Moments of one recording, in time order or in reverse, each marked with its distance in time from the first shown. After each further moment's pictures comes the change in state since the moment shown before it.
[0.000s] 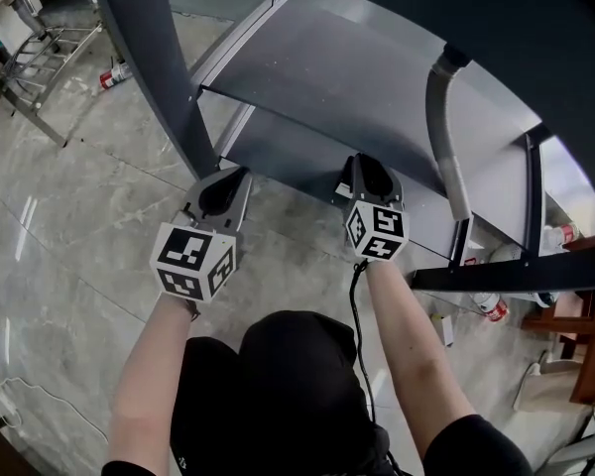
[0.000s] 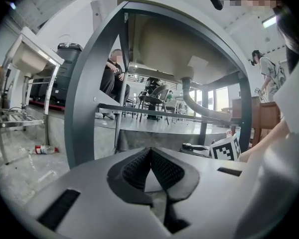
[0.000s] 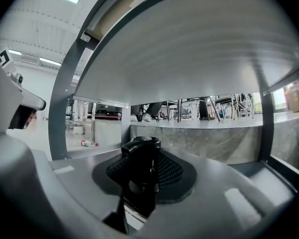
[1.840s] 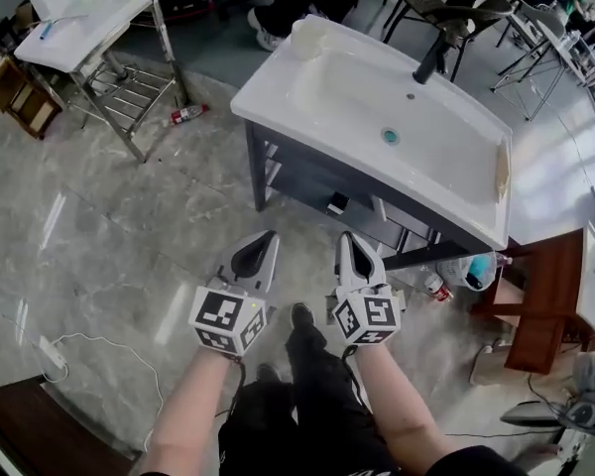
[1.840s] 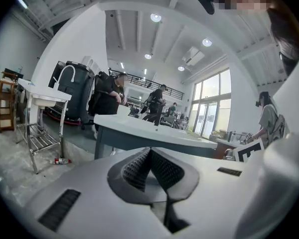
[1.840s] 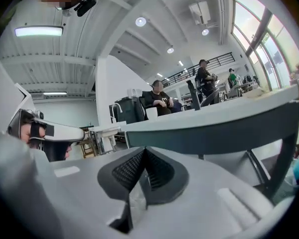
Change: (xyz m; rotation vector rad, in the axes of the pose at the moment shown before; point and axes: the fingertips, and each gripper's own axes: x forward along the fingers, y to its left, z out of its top) left arm -0.275 -0.133 0.353 -0.159 0.004 0.018; right arm -0.291 0.165 0.408 0.213 0.058 0.168
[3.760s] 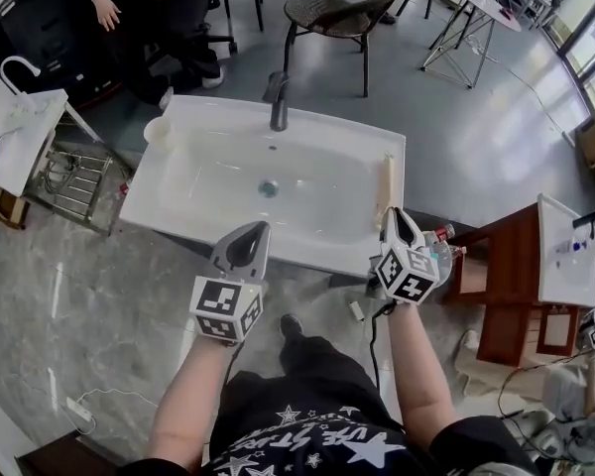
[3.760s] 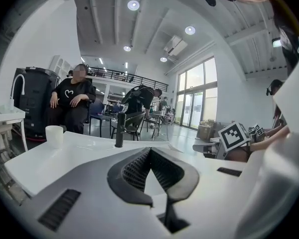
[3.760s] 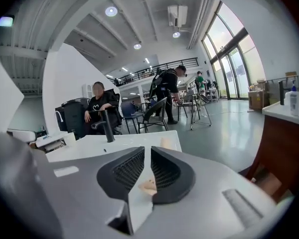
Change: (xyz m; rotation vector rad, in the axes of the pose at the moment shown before) left arm 0.229 -0.207 0.126 0.157 0.080 -0.127; right arm -0.051 -0.388 0.194 0.110 0.068 -0.439
